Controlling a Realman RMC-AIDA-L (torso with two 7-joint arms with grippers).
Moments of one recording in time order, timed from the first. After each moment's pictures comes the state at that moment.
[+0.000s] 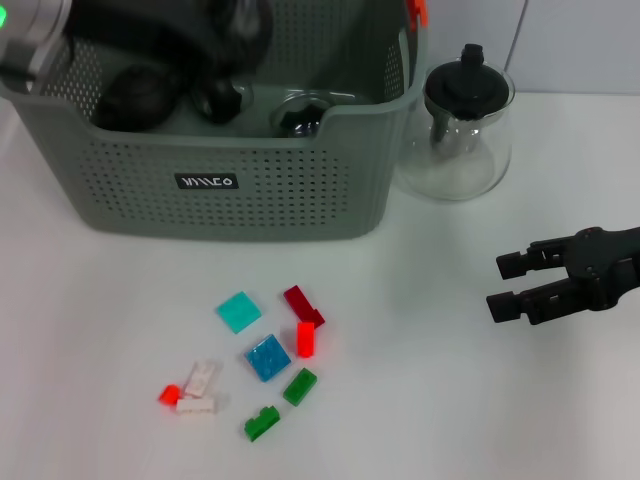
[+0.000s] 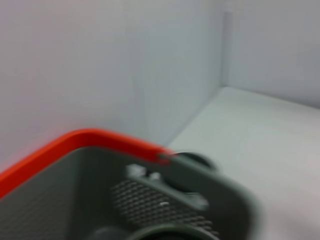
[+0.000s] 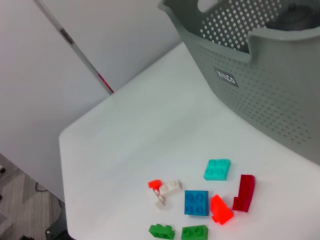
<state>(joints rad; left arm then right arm) -0.75 -2.10 0.82 1.52 2.36 1.69 -2.18 0.66 1.97 -0.74 -0.76 -2.22 -1.81 1.86</state>
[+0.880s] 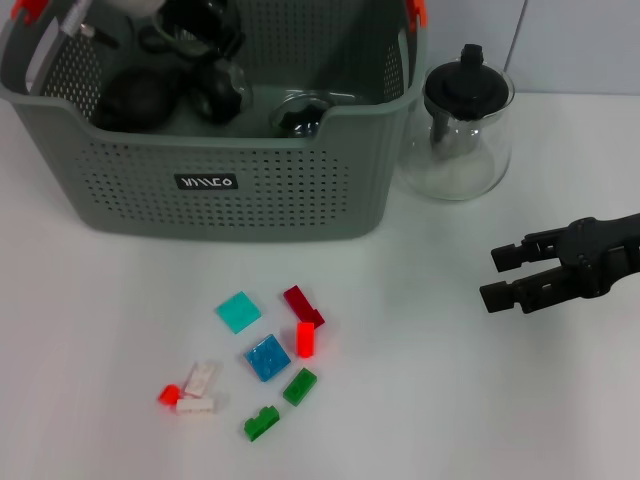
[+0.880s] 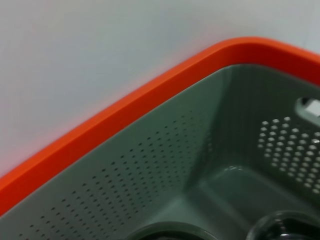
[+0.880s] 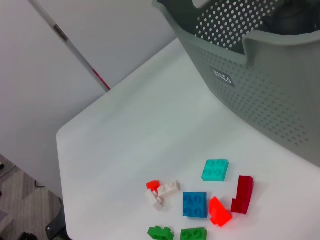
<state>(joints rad) -1.06 -2.02 0.94 0.85 2.79 1.14 -2.38 0.69 1.96 -0.74 -0.77 -2.23 -1.81 1.90</state>
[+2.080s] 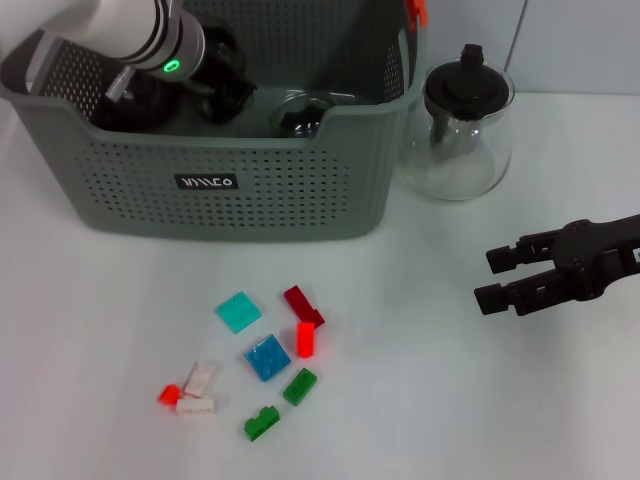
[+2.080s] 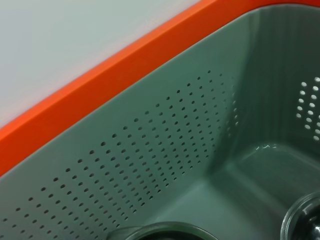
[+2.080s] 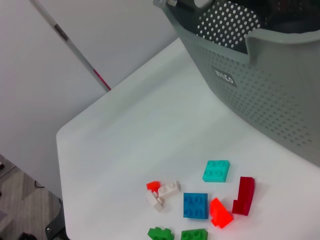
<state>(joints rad) -1.07 -2.07 1.02 0.59 2.86 0.76 -2.39 0.69 1.97 -0.74 -0.77 -2.23 -1.80 1.89</state>
